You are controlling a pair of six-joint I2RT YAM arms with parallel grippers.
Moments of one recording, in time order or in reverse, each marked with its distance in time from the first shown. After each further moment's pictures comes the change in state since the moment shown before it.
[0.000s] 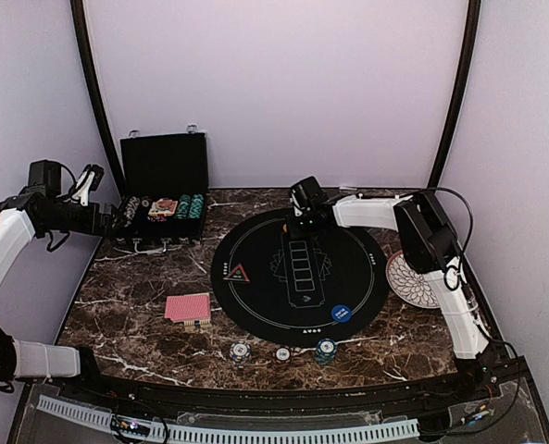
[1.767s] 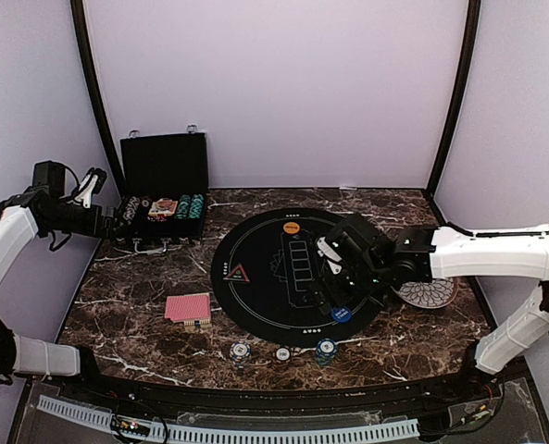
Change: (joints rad) left arm -0.004 0.037 0.001 -0.018 -0.030 0.021; right arm 0.396 -0.996 -0.893 -0.253 0.058 0.036
